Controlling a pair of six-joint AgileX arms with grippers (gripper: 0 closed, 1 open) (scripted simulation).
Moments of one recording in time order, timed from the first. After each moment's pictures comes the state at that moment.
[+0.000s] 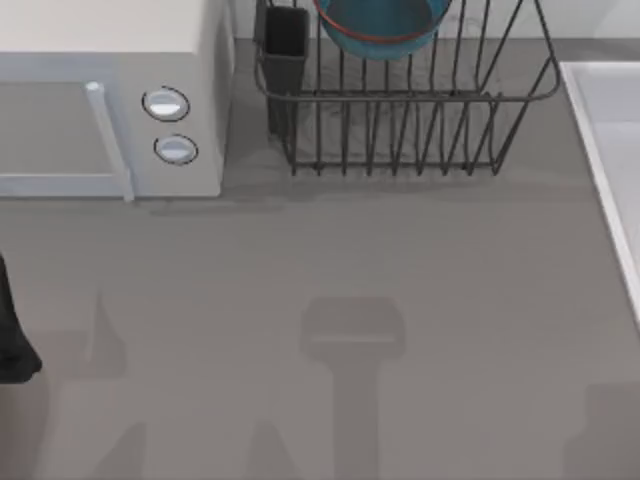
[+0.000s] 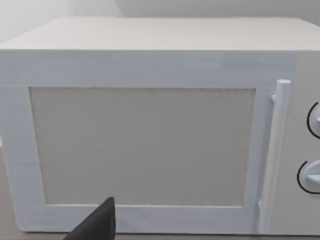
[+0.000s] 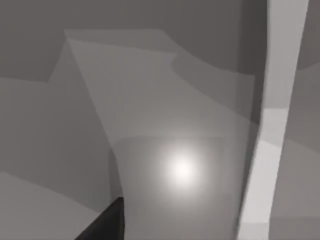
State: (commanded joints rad) left arm 0.00 0.00 0.00 0.00 0.00 0.00; right arm -0.31 1.52 0.57 -0.61 0.00 -2.13
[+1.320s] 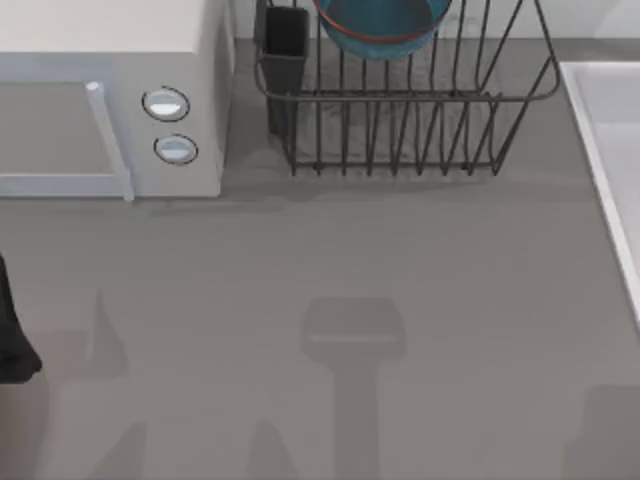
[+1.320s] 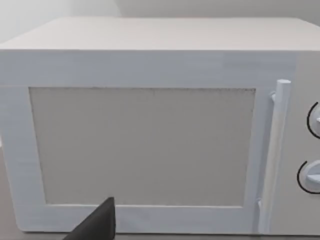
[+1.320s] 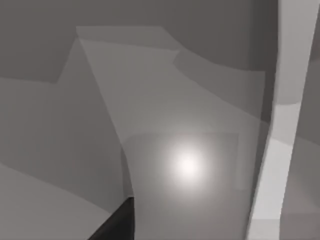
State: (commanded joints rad) left arm 0.00 0.00 0.00 0.00 0.00 0.00; right arm -0.31 1.54 0.55 -0.58 0.00 -2.13
